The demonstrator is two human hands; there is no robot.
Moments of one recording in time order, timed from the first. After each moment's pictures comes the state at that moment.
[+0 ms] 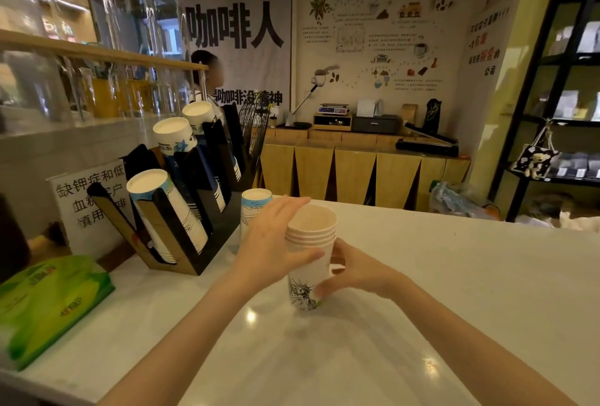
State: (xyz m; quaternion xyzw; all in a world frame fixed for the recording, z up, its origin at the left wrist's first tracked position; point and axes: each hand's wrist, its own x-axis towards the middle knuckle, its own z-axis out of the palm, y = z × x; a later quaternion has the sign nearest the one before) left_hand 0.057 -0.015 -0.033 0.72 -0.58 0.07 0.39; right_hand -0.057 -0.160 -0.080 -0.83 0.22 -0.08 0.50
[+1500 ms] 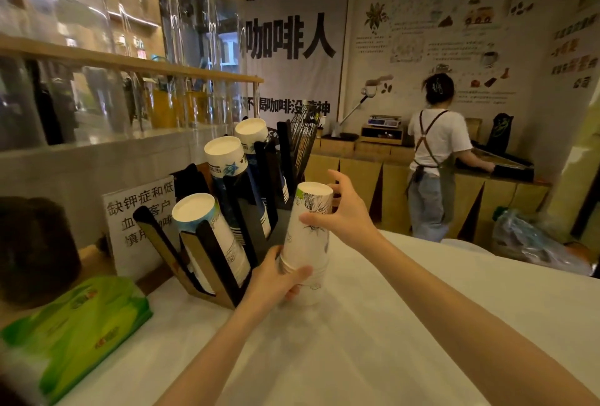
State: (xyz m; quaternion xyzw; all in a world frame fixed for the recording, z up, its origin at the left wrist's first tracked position) left_hand 0.170 -0.045 -0.090 0.75 -0.29 -0.22 0.56; right_hand 0.093 -0.171 0.000 -0.83 0.16 -0.33 0.42
